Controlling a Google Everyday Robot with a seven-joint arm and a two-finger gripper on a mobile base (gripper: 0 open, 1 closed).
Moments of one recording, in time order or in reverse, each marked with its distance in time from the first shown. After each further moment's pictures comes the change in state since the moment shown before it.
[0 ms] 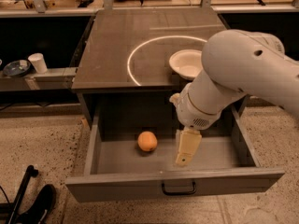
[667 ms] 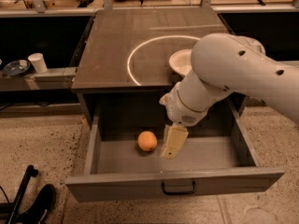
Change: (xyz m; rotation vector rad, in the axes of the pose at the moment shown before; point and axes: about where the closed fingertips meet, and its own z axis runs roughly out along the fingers) arm -0.022 -0.014 0.022 -0.009 -0.058 0.001
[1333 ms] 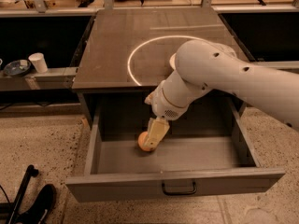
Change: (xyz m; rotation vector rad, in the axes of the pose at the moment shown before) arm -0.027 -0.034 0.044 -0.007 -0.087 0.000
